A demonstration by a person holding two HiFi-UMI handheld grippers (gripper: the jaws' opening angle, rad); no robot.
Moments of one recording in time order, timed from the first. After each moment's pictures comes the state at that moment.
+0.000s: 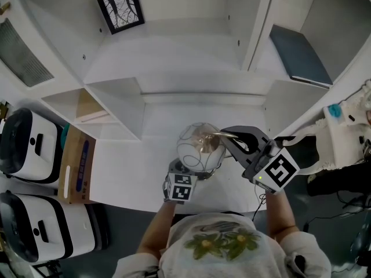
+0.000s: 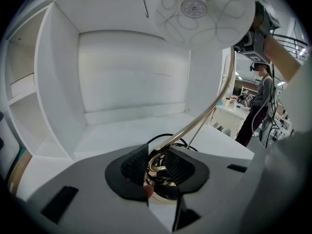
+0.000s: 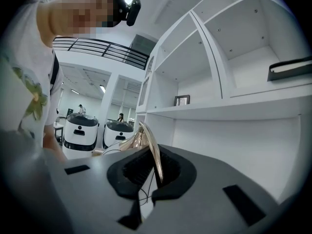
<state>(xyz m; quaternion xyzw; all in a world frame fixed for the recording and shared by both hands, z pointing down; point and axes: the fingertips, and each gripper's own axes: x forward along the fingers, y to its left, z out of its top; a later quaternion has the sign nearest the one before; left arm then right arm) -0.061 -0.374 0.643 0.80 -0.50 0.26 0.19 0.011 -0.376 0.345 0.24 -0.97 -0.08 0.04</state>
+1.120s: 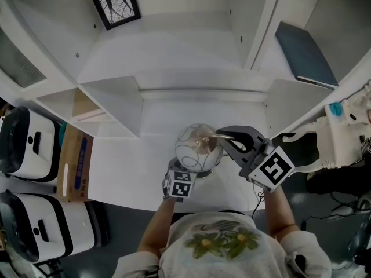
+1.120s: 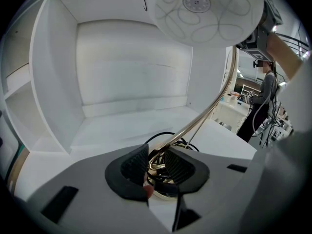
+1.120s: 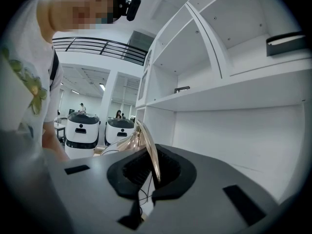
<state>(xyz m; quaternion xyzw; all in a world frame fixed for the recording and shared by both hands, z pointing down) -0.062 -0.380 0.669 0.79 -0.50 0.28 0.21 0.003 -0.391 0.369 0.24 -0.97 -0.06 0.05</state>
